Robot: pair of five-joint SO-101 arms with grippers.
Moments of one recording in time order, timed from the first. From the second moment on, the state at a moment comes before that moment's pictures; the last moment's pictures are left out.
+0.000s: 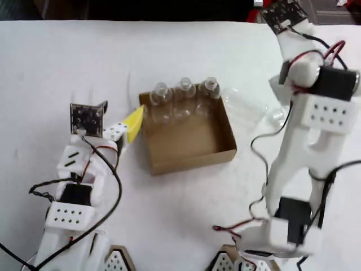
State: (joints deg) left arm 0.0 -60.8 77.5 11.4 0.6; right arm 7.7 -3.3 -33.5 96.4 38.2
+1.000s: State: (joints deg) left arm 0.0 -60.8 77.5 11.4 0.6; right arm -20.5 -49.7 38.2 44.2 16.0
